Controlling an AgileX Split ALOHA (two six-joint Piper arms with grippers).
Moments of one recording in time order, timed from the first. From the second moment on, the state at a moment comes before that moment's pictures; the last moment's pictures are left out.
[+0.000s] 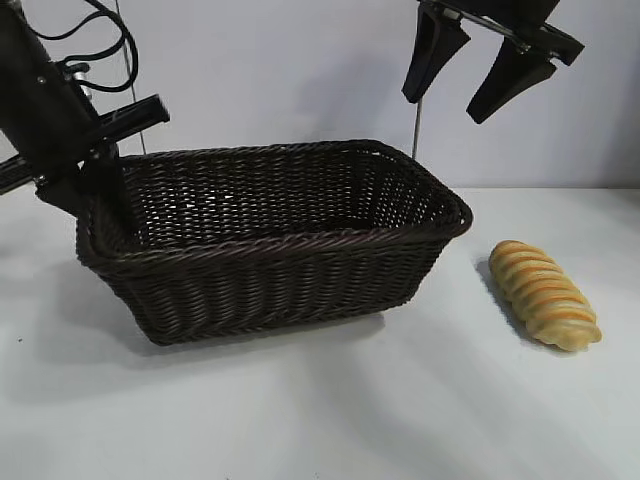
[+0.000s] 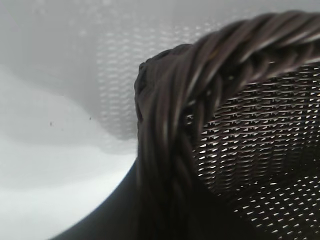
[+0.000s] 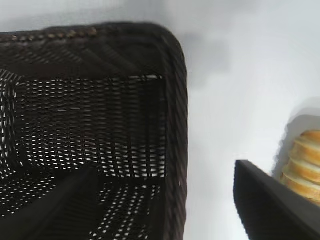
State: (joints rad) left arm -0.19 2.07 -1.60 -0.41 1.12 0.00; right arm 0.17 1.96 -1.84 0.35 1.21 -0.18
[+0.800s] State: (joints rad) left arm -0.19 2.22 -1.73 -0.41 1.15 0.09; right arm 0.17 1.96 -1.84 0.35 1.21 -0.18
